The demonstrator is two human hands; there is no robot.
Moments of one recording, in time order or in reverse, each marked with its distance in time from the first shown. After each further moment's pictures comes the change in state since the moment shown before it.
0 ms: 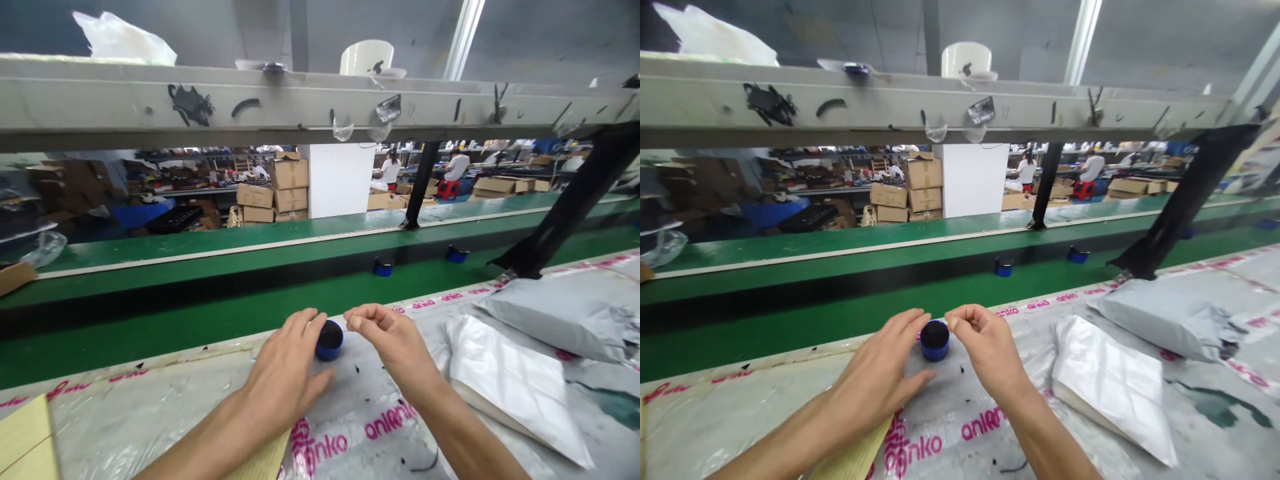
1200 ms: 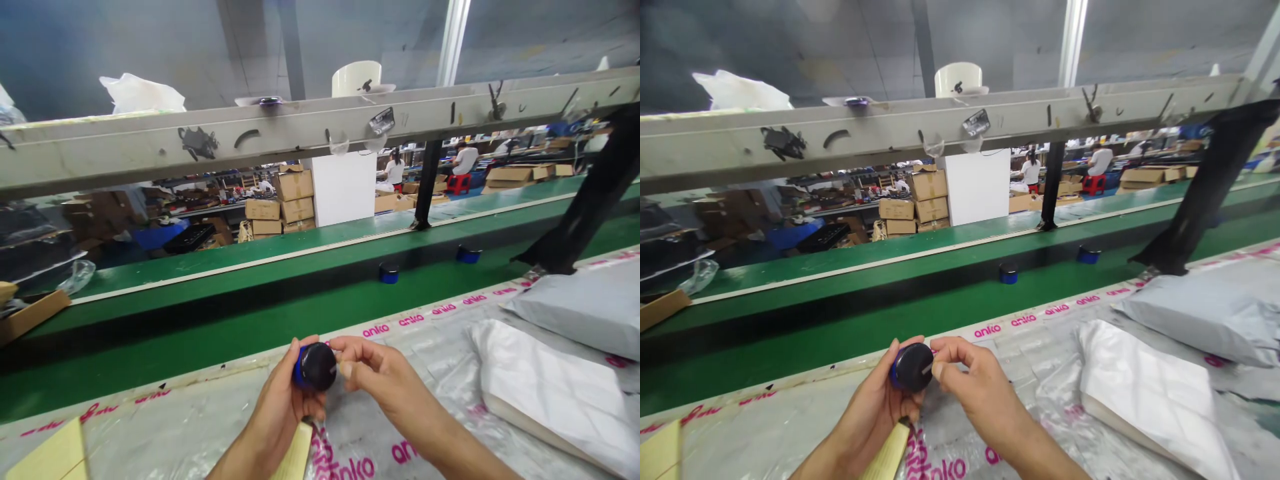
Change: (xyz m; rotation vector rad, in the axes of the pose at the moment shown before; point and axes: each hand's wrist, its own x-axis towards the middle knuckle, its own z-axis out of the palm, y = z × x) left_hand -0.014 -0.020 0.013 -1.280 0.117 -0.623; right_hand -0.018 0.013 0.025 0.122 -0.303 0.062
